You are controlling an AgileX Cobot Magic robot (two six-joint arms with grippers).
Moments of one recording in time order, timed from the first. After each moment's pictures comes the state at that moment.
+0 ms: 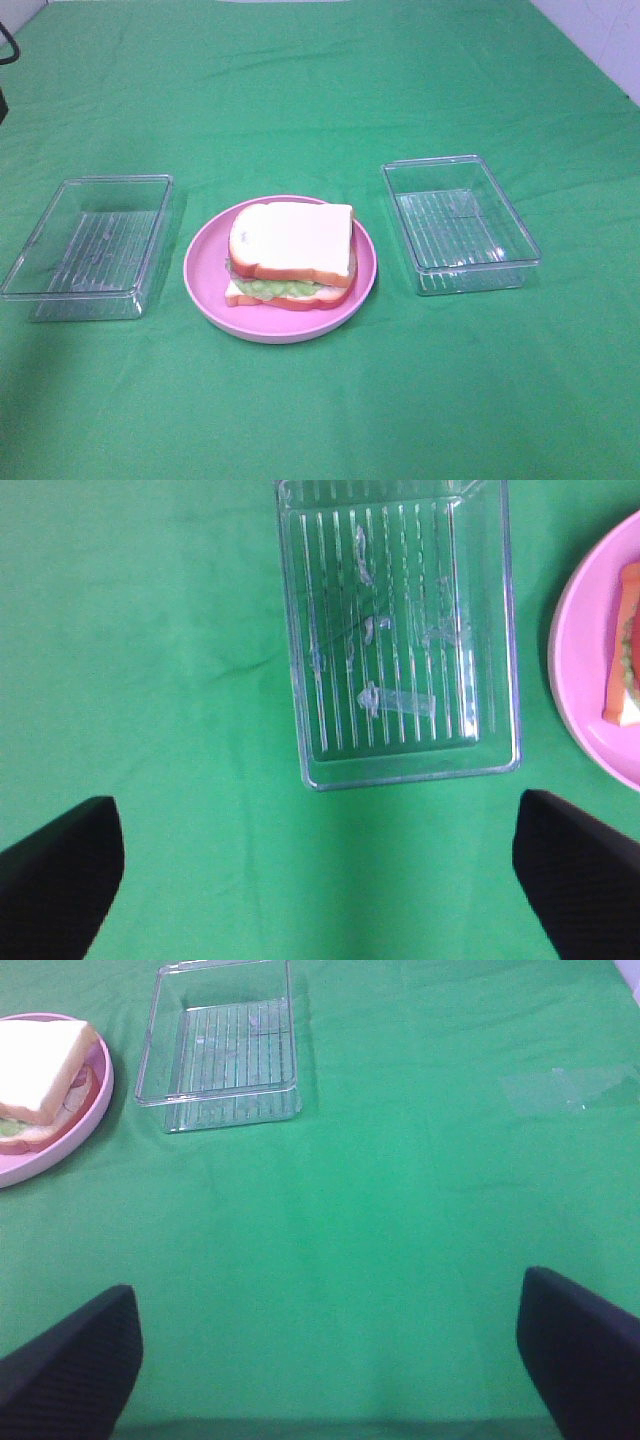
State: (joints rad) left arm 0.00 1.59 -1.42 -0.08 1.15 0.03; right arm 0.04 0.00 -0.46 0.00 1.10 0.01
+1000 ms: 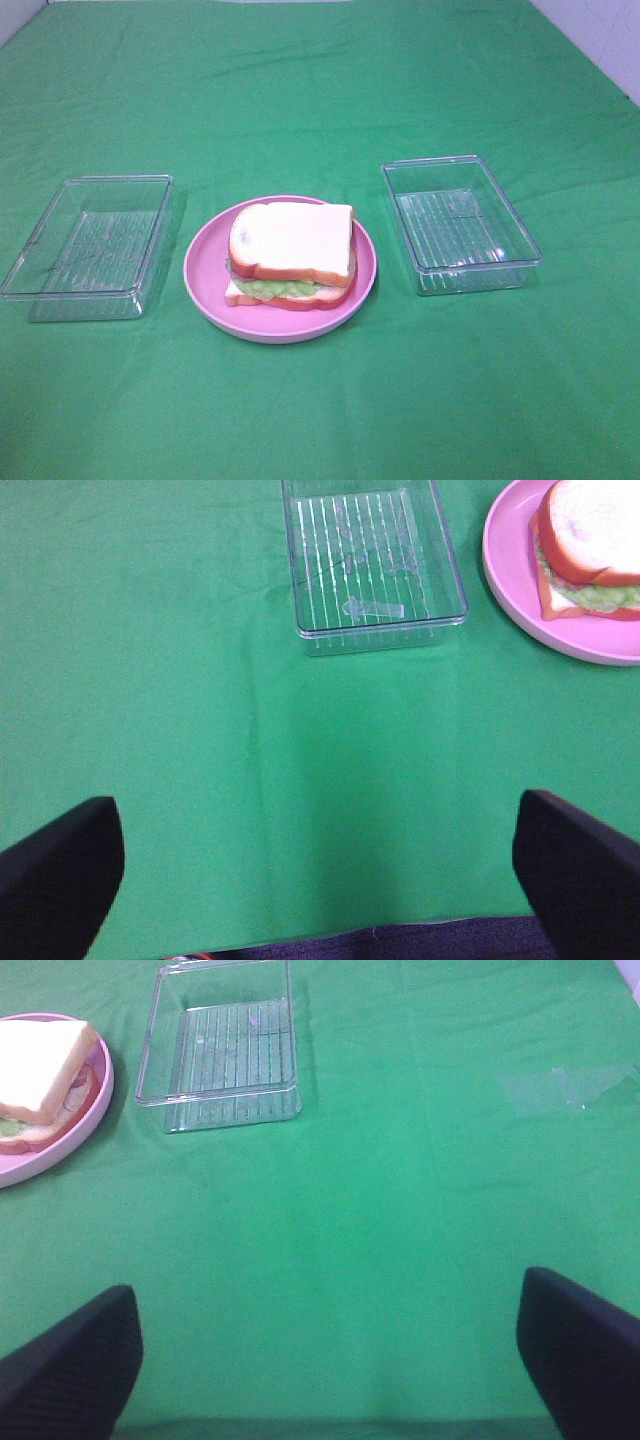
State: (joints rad) left arm 0.00 0.43 -0.67 -0.07 1.08 0.05; right arm 0.04 0.00 -0.46 0.00 1.10 0.01
